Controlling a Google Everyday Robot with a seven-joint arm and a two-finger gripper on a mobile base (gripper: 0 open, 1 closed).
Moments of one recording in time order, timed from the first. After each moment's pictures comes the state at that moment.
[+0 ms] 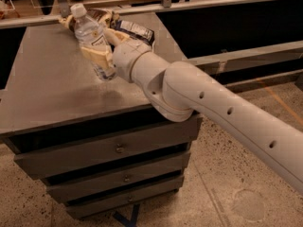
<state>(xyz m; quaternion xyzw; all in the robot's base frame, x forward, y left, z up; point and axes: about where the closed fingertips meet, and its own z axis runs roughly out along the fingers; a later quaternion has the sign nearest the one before) 0.622 0.114 0.977 -0.30 0.58 0.24 0.71</state>
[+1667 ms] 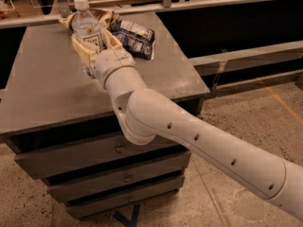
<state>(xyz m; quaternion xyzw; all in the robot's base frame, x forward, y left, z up) 0.626 0.119 0.979 -0.12 0.60 0.23 0.76</state>
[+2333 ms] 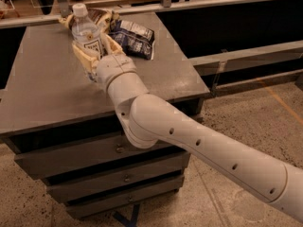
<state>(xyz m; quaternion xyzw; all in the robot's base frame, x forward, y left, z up) 0.621 0.119 0.968 -0.15 0.59 0.22 0.77</state>
